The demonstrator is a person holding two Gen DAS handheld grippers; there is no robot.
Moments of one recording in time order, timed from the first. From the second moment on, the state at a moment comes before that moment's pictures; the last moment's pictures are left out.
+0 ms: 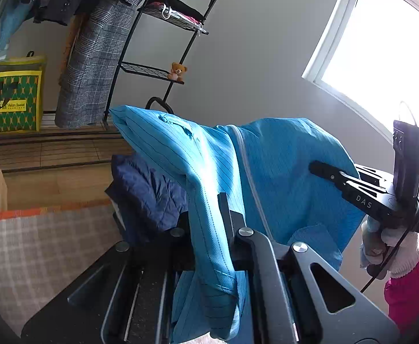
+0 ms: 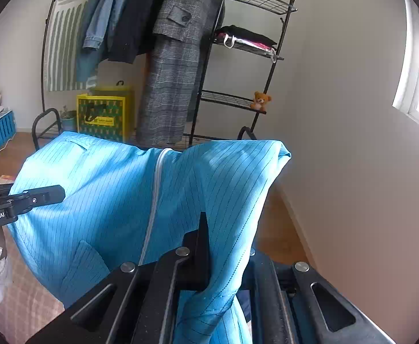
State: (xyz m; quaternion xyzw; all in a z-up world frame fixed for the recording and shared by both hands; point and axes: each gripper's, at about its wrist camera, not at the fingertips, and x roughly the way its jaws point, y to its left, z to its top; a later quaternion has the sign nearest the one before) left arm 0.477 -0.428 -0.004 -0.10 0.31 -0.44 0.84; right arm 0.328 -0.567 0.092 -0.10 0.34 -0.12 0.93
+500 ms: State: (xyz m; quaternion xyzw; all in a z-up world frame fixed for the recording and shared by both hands) left arm 0.559 -0.481 -0.091 -0.09 0.35 -0.38 0.85; right arm 0.441 -0.641 -0.016 -0.12 0.39 -0.18 0.89
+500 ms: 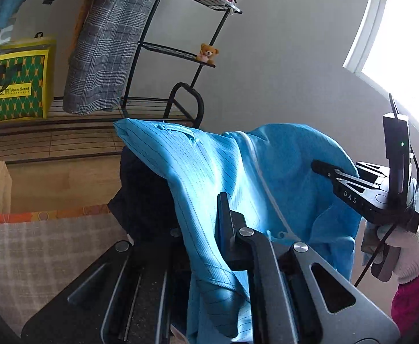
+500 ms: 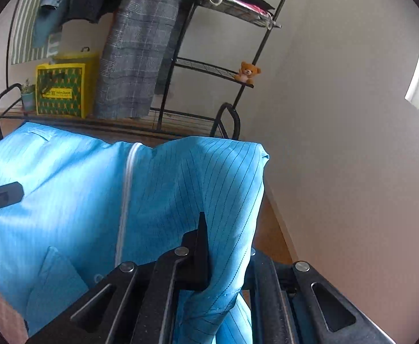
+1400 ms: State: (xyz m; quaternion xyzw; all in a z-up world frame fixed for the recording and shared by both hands) left arm 0.401 -0.406 0.024 0.01 0.25 -0.33 0.91; right arm 0.333 -0.617 0.071 -0.03 0.34 -0.22 0.91
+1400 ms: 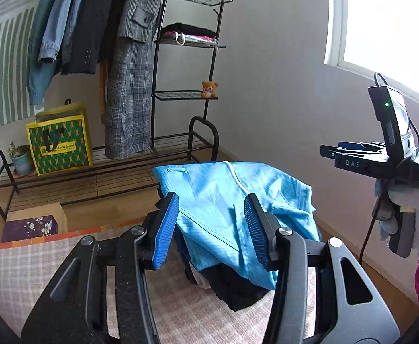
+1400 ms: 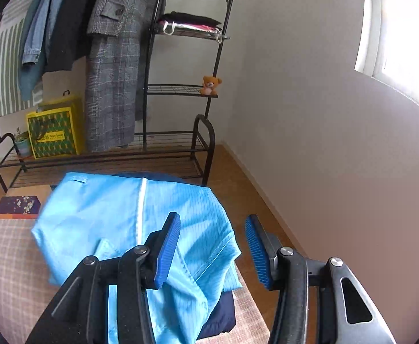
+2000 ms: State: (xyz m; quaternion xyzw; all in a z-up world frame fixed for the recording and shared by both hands) left arm 0.216 -0.291 0.070 0.05 0.19 -0.35 0.91; right arm 0.141 -0.501 0.131 -0.01 0.26 -0.20 0.95
